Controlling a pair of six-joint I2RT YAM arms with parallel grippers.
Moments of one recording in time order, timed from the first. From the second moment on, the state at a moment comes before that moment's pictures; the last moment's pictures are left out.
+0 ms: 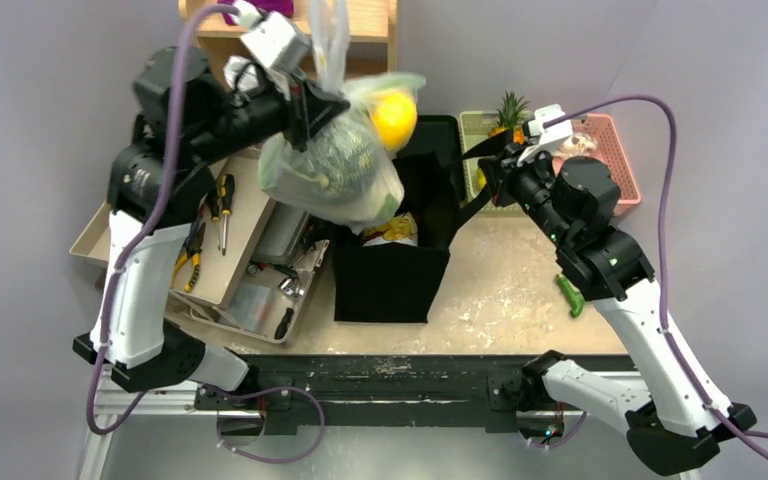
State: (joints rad) left arm -0.54 1.45 2.23 -0.86 0.39 0.06; right arm 0.52 0.97 1.32 -0.43 0.07 0.11
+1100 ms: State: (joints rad) left arm -0.50 1.39 2.09 -0.71 0.30 -0.03; right arm 0.31 0.74 1.41 -0.65 0.72 -0.68
